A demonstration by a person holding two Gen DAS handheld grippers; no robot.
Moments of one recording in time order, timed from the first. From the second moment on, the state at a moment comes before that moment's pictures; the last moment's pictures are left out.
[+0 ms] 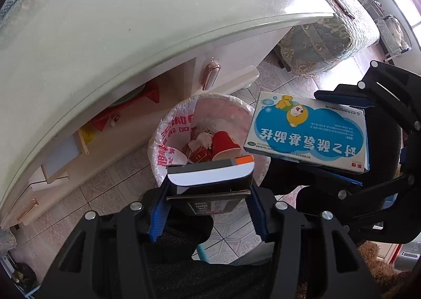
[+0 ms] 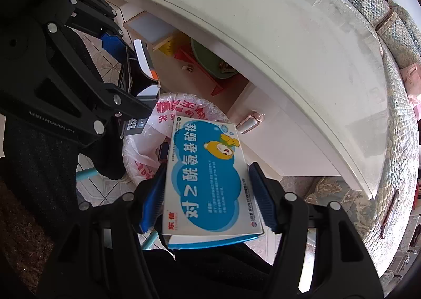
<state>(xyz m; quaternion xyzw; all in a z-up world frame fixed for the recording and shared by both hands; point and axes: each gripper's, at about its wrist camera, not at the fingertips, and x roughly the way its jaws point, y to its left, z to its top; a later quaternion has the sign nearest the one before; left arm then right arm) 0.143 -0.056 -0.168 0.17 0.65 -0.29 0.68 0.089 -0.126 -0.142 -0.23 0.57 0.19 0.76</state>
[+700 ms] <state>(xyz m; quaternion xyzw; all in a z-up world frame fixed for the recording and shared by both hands) 0.155 -0.066 -0.282 0.15 0.69 -0.27 0.66 0.117 -0.138 -0.225 -0.16 0.62 0.18 0.75</state>
